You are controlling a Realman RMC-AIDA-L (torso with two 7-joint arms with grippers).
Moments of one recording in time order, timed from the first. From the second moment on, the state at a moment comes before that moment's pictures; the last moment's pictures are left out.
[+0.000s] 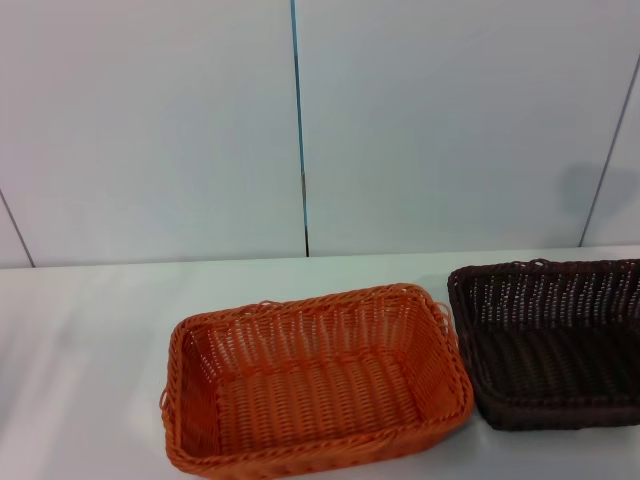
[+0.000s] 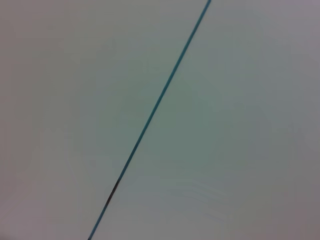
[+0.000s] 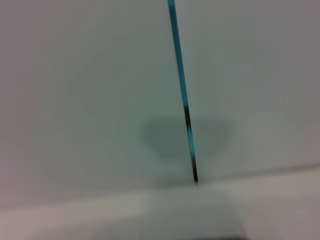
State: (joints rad) left arm -0.39 -2.04 0.40 0.77 1.69 1.00 -1.75; right arm 0.70 1.95 2.40 1.11 0.46 -1.07 -0.40
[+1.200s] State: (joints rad) left arm -0.39 -2.04 0.40 0.77 1.73 0.95 -1.76; right arm 0.77 1.94 2.39 0.88 0.14 -1.05 -0.38
